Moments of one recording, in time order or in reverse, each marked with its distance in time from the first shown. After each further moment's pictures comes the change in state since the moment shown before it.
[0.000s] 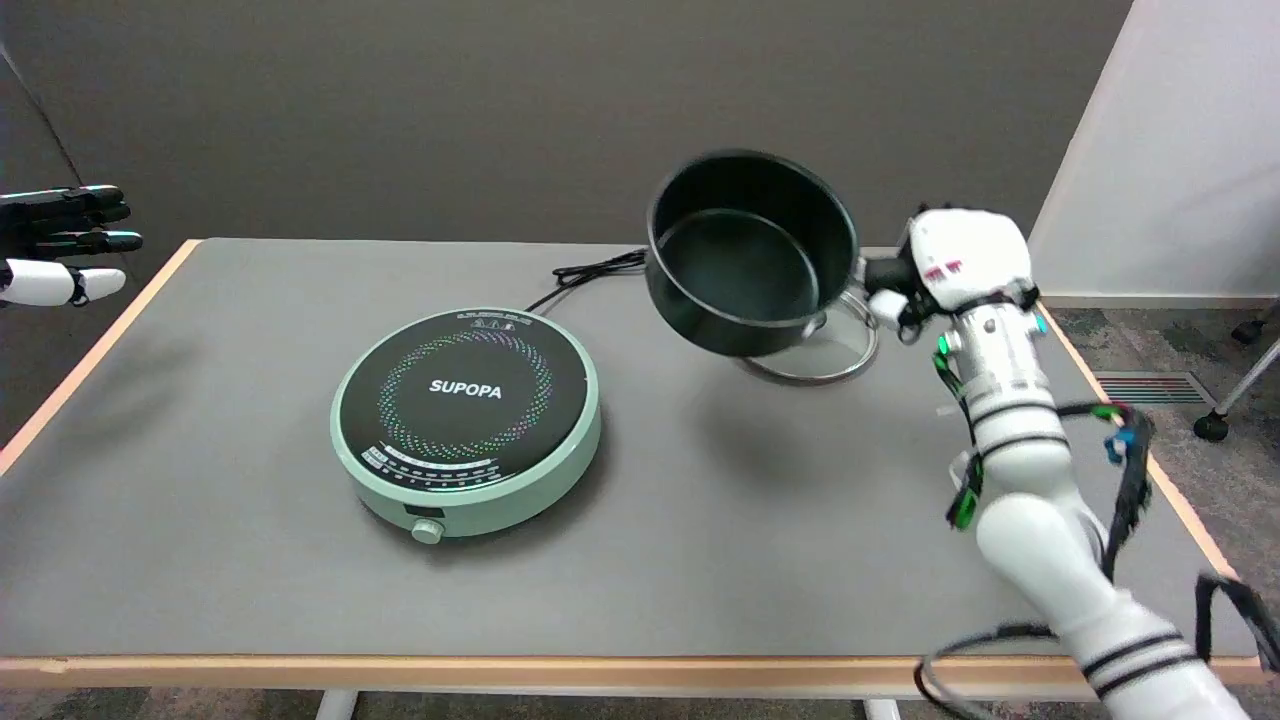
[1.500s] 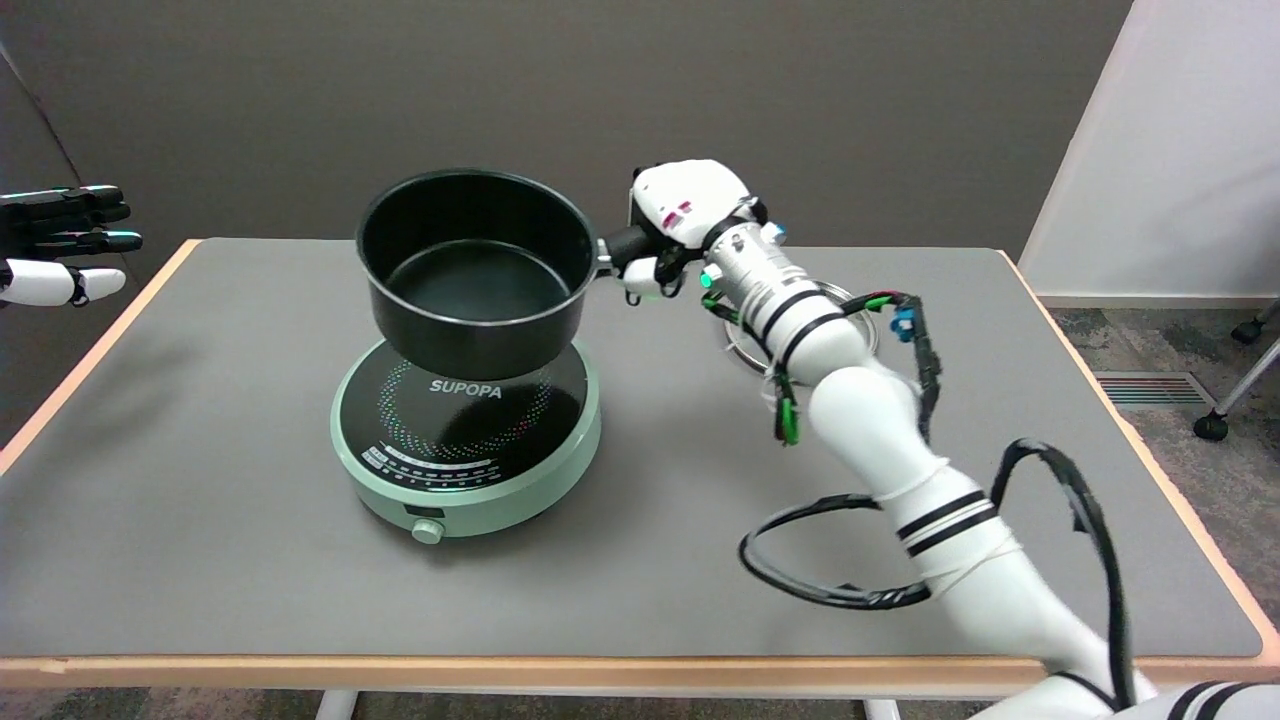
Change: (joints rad) arm 0.436 -0.192 -0.214 -0.122 -0.104 -0.525 -0.001
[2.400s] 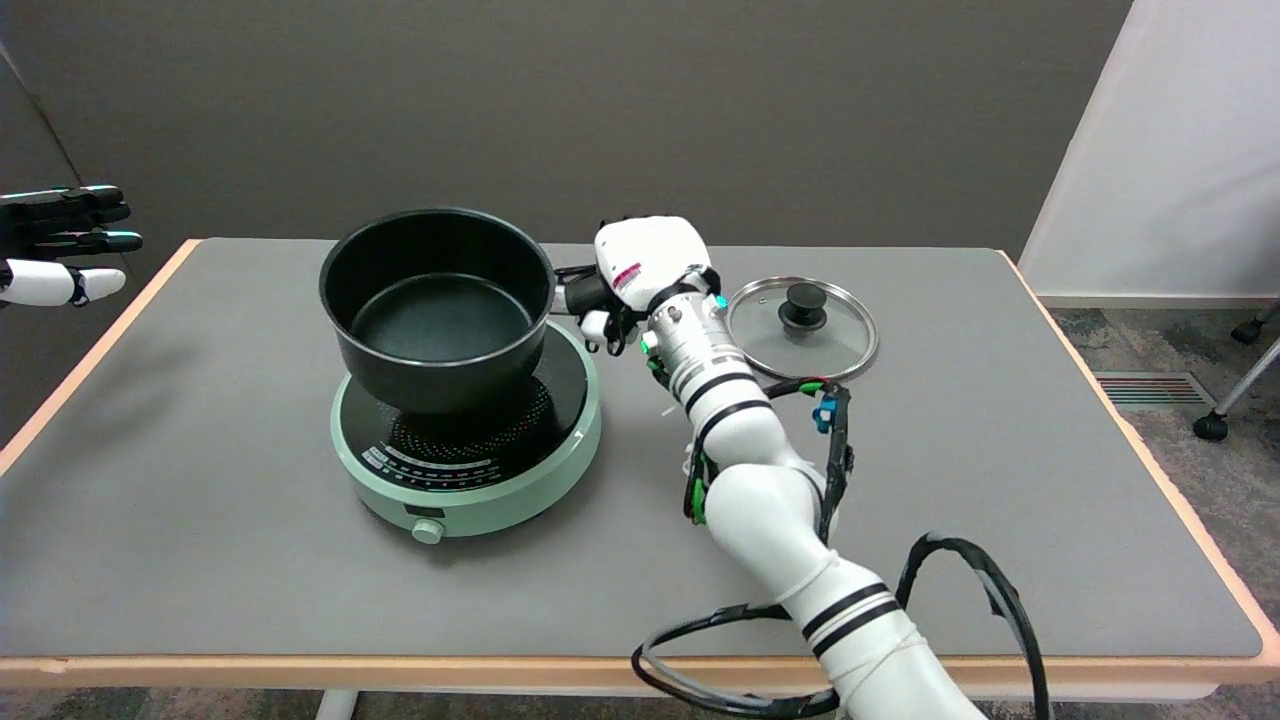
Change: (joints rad) arm -0.109 -0.298 0.031 -0.089 -0.327 0.259 -0.017
